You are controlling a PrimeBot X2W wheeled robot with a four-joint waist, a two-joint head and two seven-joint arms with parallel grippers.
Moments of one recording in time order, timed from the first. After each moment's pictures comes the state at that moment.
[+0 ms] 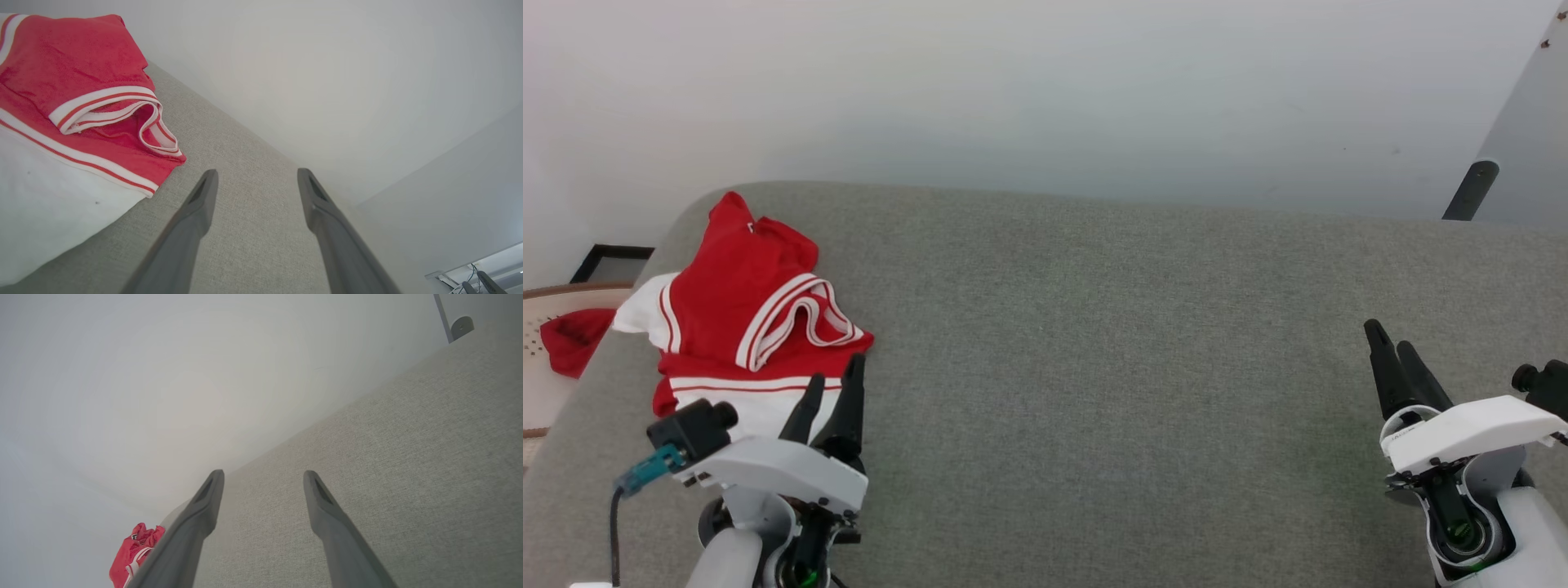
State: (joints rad) left arm -0.26 0.20 -0.10 0.38 -0.92 -0.08 -0.07; right arm -0.36 -0.20 0.11 0.51 1.00 0.13 -0.07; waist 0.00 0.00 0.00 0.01
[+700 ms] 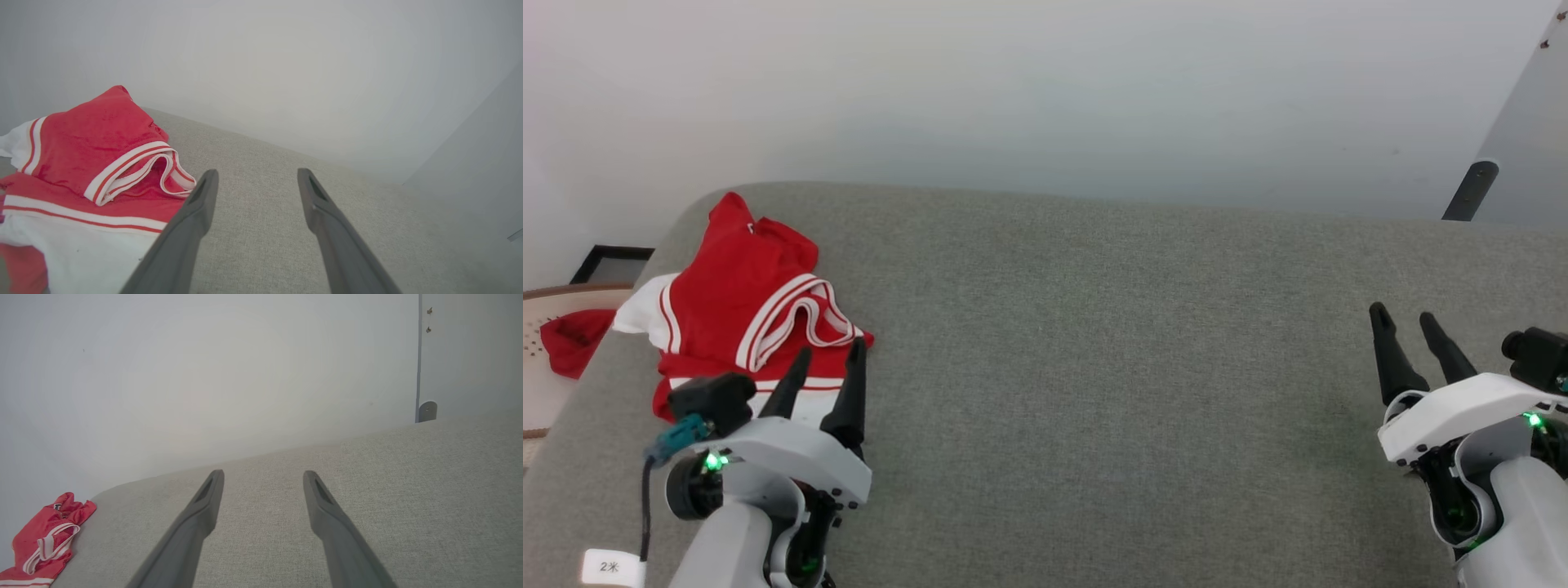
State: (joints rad) left arm -0.32 0.25 -0.16 0.44 -0.64 -0.07 -0.13; right arm -0.43 -0.22 0.10 0.60 0.63 0.13 -0.13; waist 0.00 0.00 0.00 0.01
